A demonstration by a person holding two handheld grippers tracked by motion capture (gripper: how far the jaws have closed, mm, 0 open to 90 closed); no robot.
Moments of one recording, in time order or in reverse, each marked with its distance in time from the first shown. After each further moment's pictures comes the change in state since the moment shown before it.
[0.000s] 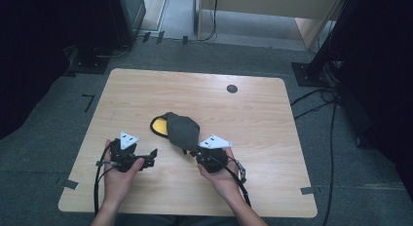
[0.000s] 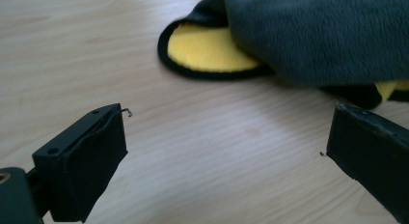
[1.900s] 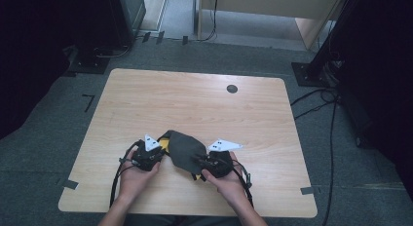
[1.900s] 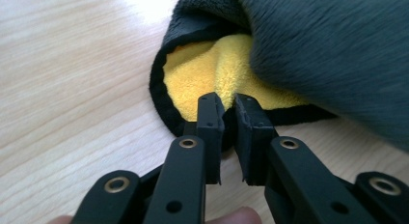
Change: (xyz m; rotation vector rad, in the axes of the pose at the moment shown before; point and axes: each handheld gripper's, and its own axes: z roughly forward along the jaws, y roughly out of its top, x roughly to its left) left arm -0.020 -0.017 0.047 0.105 -0.079 0.142; right arm -0.009 -0.011 -0.014 -0.008 0.211 0.101
